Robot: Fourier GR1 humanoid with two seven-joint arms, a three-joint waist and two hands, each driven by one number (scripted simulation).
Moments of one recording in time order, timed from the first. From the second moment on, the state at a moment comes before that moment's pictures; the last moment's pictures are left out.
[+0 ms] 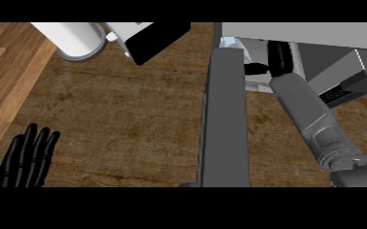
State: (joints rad) left arm 0.47 0.12 -0.17 -2.27 0.02 0.02 -0.09; right arm -1.02 -0.22 -0.16 -0.13 0.38 -0.60 -0.60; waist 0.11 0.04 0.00
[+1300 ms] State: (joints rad) left arm 0.50 0.10 -0.24 -2.27 -0.07 0.03 -0.12; right arm -1.05 -0.25 -0.24 -0.13 0.32 -0.62 -0.66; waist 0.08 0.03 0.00
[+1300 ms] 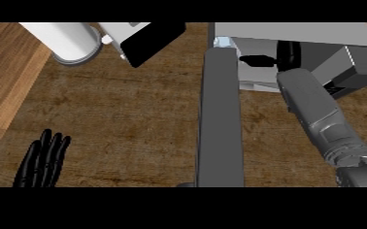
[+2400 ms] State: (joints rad) left arm 0.54 0.07 -0.32 -2.28 -0.13 0.07 -0.10; right arm -0.93 -0.28 -0.34 -0.16 0.20 -0.25 -0.82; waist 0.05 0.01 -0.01
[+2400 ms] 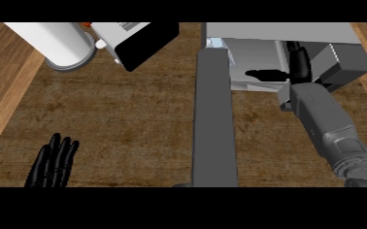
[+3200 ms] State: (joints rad) left arm 0.57 0.07 -0.36 -2.29 -0.15 0.09 -0.11; right arm -0.71 -0.19 -0.33 -0.20 0.17 -0.07 -0.89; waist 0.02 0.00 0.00
